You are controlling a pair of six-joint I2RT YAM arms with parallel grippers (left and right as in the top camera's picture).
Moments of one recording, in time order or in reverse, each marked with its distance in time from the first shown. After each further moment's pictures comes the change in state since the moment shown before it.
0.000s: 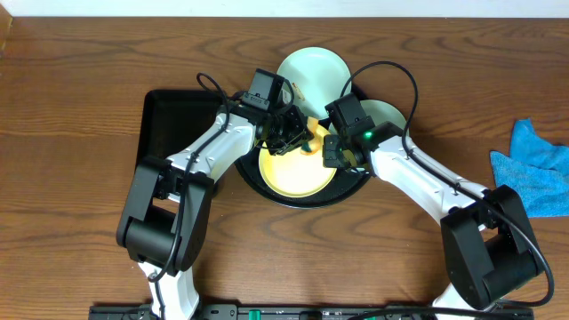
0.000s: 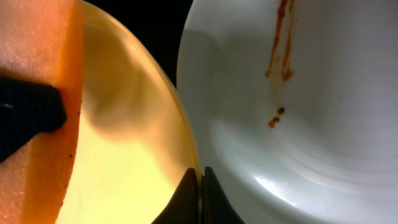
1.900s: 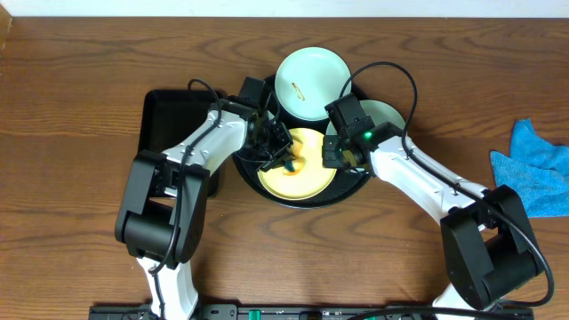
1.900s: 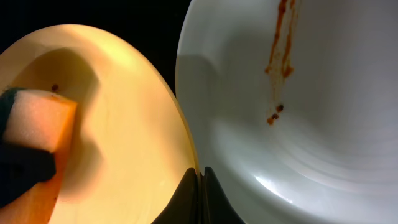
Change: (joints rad) left arm 0.060 0.027 0.000 -0.279 0.003 0.069; right arm 0.000 0.000 -0.001 0.001 -0.011 -0.002
